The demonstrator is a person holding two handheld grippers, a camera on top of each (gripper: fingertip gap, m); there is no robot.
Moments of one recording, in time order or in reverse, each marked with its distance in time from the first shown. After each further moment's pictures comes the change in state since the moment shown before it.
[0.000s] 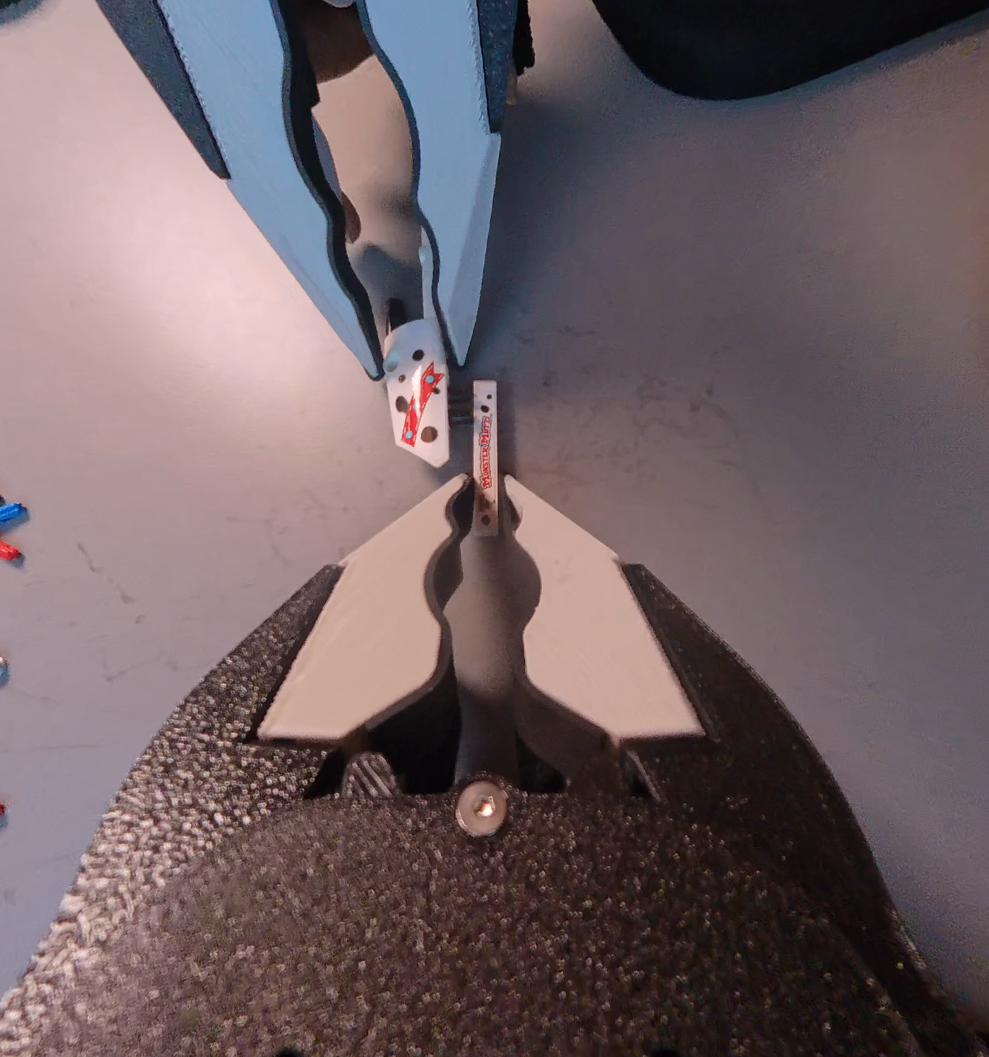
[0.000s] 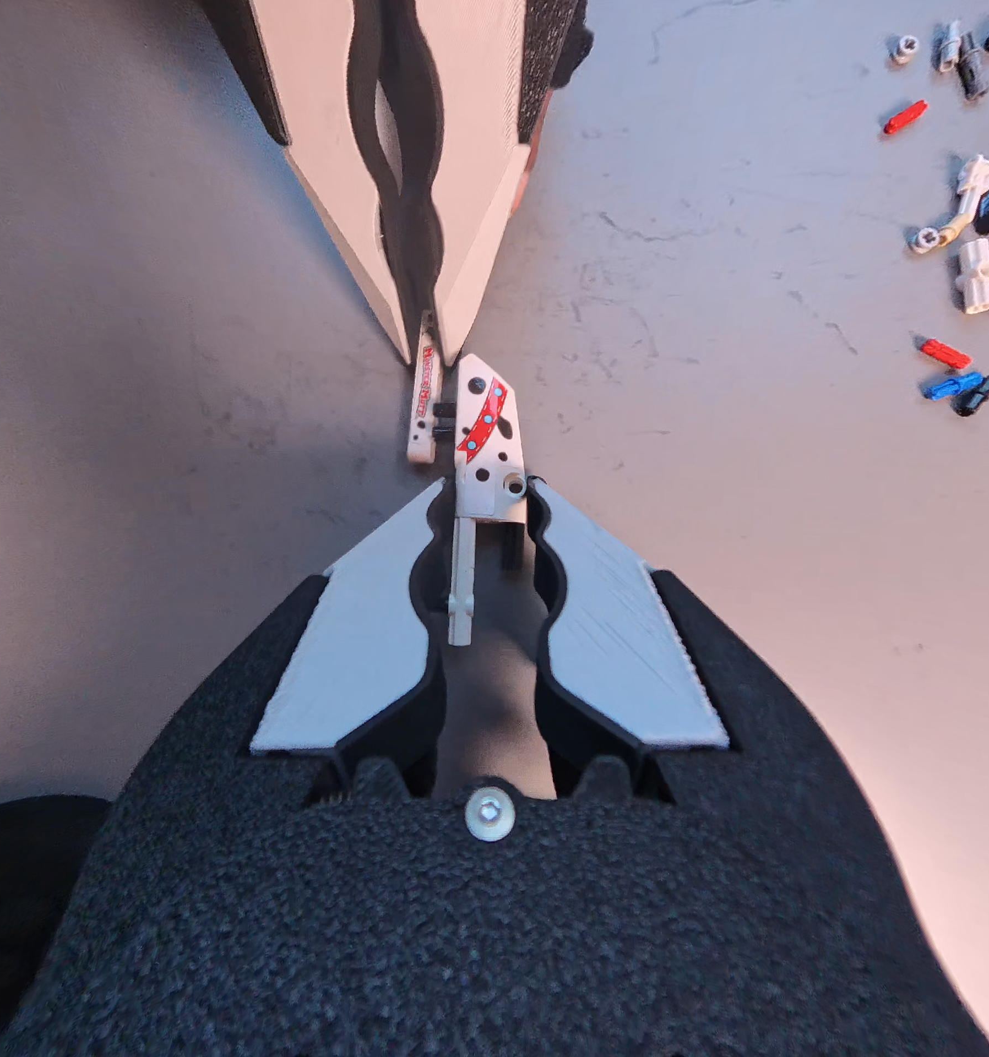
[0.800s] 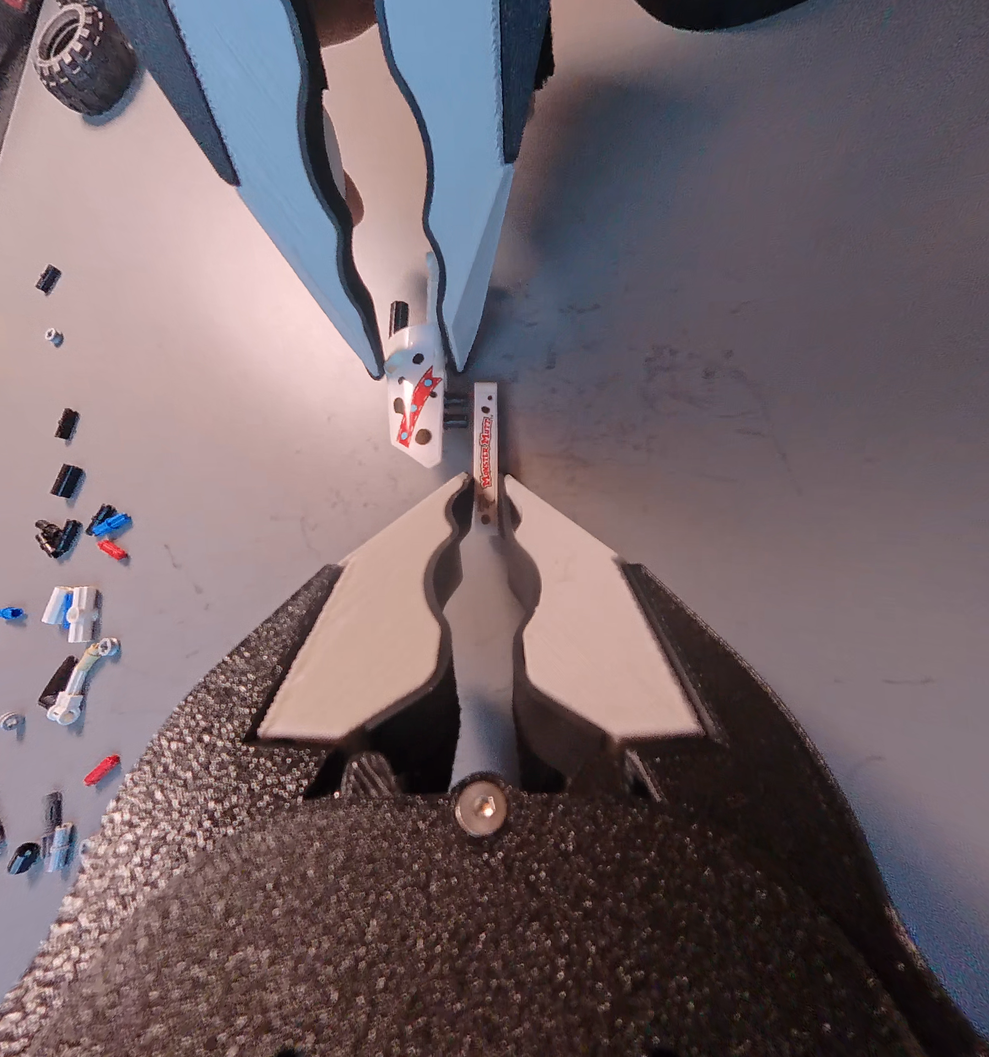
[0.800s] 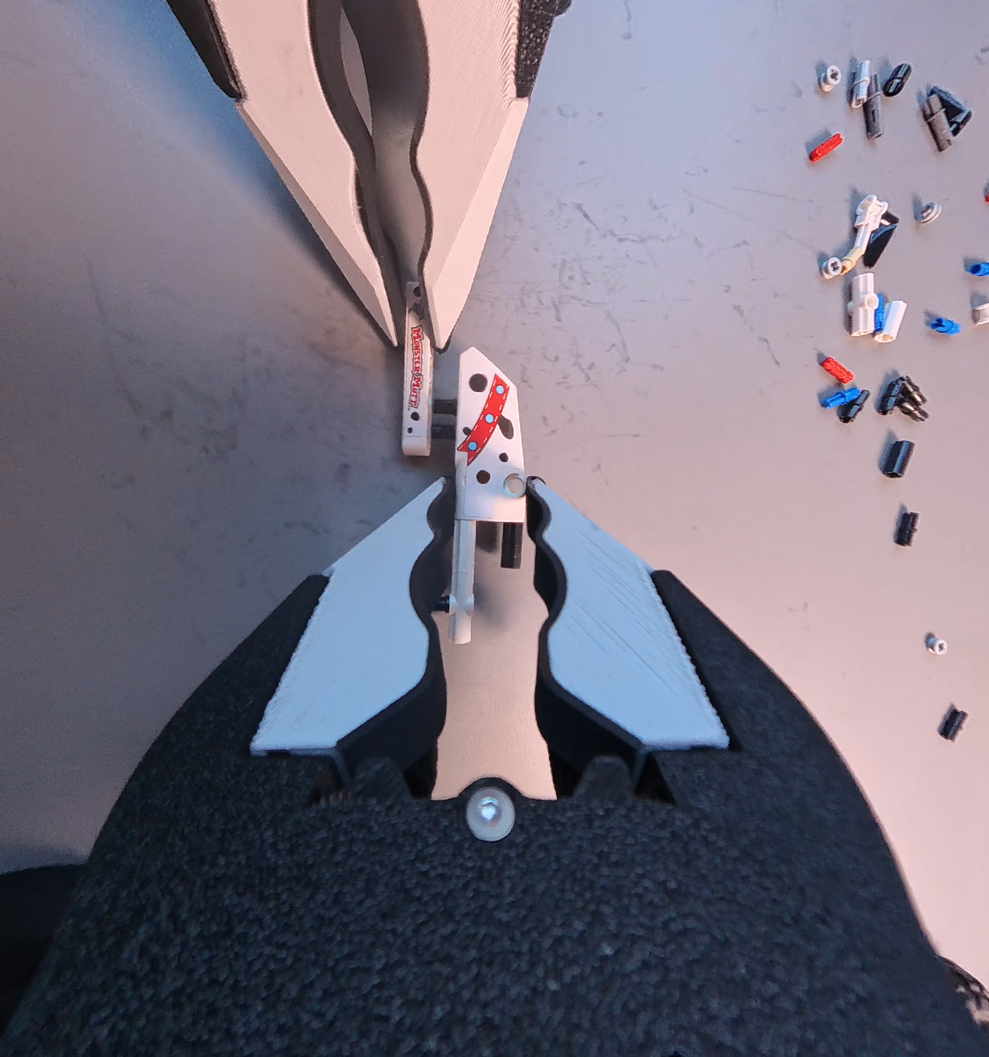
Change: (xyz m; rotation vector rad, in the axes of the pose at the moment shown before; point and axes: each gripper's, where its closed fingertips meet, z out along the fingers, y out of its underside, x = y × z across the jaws) left arm -0.001 0.002 -0.003 -0.015 -0.149 0.148; right arm 0.003 -0.002 -0.001 -0.135 0.241 -0.114
